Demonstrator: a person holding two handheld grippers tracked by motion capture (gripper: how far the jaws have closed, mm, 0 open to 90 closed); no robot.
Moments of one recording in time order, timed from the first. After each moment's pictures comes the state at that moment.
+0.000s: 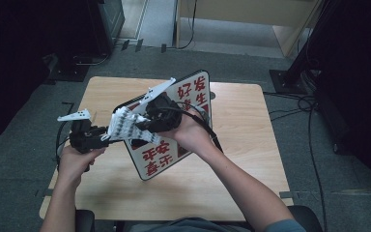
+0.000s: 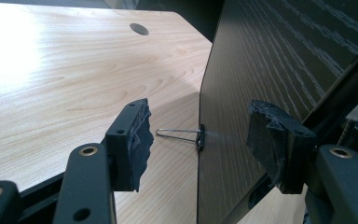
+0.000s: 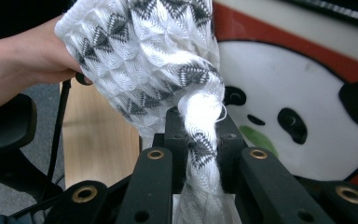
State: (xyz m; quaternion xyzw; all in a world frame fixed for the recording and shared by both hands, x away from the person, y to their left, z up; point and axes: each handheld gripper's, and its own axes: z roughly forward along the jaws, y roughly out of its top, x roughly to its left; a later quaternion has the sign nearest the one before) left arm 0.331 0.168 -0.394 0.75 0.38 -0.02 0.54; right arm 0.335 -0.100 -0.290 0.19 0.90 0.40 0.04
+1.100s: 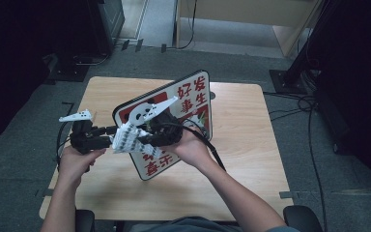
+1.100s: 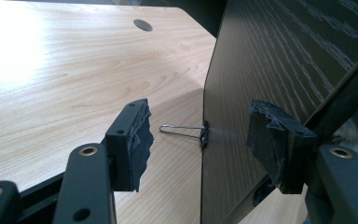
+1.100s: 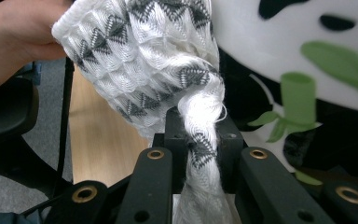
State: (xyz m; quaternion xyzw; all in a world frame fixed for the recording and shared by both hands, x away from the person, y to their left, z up) left arm 0.329 0.166 -0.394 0.75 0.38 -0.02 0.53; right arm 0.323 -0.103 -0.336 0.21 0.89 0.40 0.01
